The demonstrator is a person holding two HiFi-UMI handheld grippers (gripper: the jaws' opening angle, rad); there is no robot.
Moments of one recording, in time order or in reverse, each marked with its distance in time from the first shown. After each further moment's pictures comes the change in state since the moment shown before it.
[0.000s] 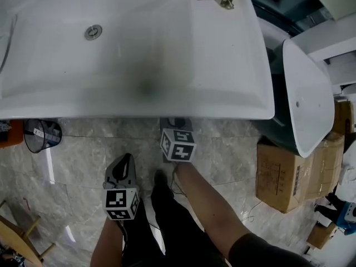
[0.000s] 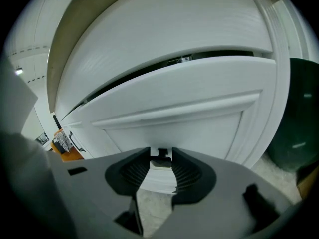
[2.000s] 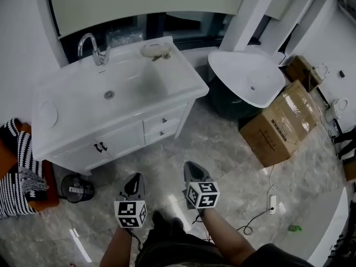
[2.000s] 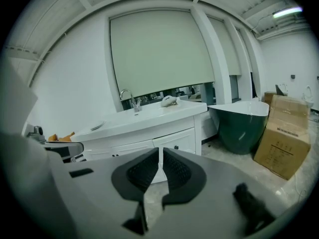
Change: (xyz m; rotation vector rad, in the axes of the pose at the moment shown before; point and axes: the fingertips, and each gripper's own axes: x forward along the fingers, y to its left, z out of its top) left arm -0.309 0.040 0.090 0.287 -0.173 -0.379; right arm -0.394 0.213 -0.001 0.163 -0.240 -0.298
